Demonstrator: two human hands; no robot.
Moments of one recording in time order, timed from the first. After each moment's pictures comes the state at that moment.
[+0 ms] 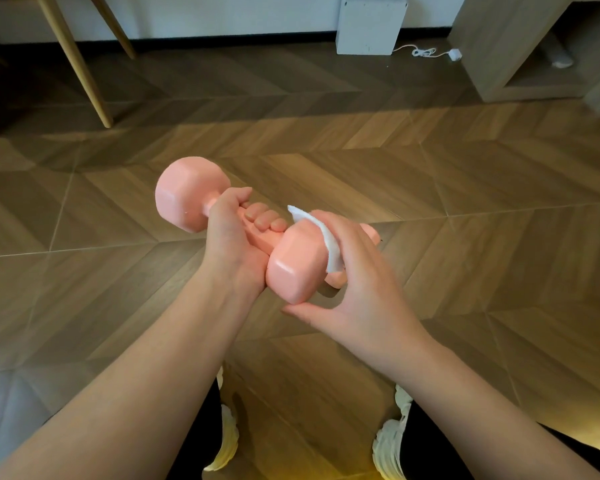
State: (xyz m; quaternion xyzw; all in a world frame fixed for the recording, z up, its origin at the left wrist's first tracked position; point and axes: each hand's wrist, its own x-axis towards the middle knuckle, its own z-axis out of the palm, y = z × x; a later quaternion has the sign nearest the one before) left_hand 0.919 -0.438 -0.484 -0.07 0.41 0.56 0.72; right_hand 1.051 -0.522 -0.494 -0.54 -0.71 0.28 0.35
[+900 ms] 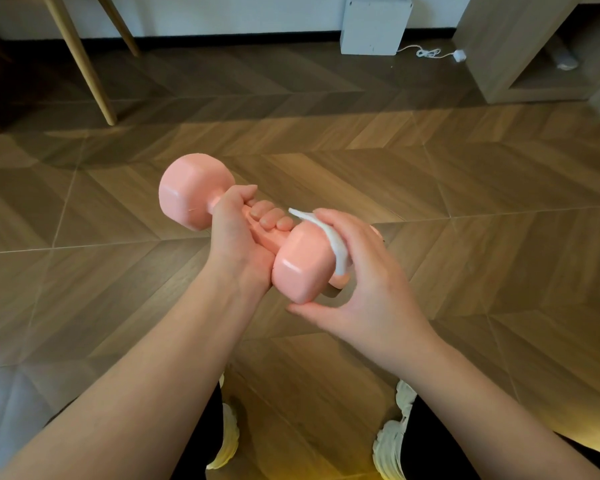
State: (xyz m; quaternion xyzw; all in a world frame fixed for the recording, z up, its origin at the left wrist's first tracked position) left_hand 0.919 -0.438 -0.480 -0.08 0.39 0.56 0.73; right_hand 1.054 -0.520 -0.495 -0.54 -0.72 0.26 0.36
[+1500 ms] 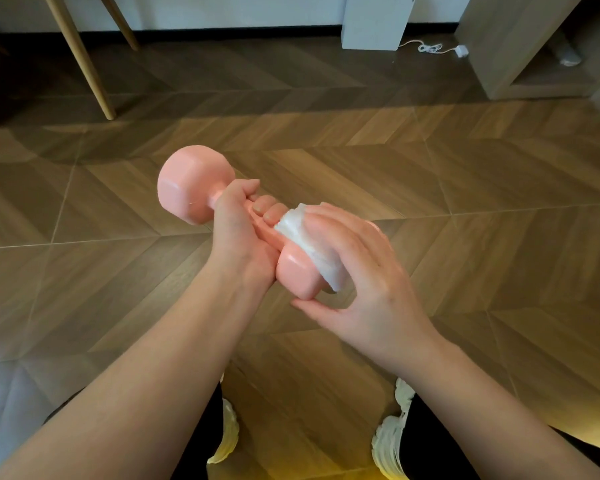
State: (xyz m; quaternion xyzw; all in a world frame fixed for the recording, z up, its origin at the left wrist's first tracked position) left_hand 0.921 -0.440 -0.479 -0.05 0.40 0.56 0.72; right_hand 1.054 -0.521 -0.500 -0.48 -0.78 0.16 0.37
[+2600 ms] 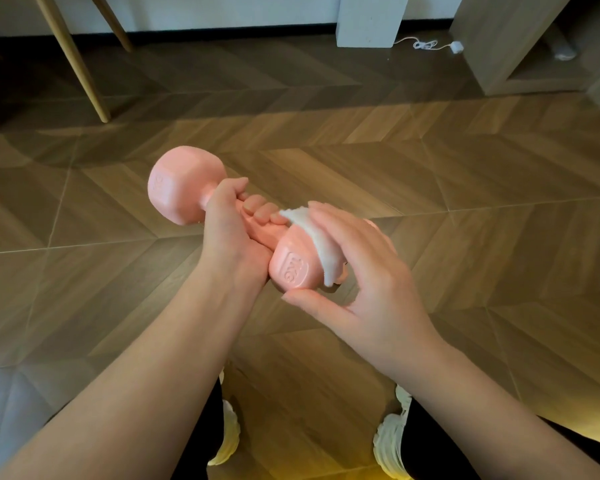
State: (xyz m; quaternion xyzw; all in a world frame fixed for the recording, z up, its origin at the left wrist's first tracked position) left_hand 0.920 -0.439 -0.478 -0.08 0.41 0.57 0.70; right_hand 1.052 -0.529 -0.486 -0.53 -0.73 0.22 0.36
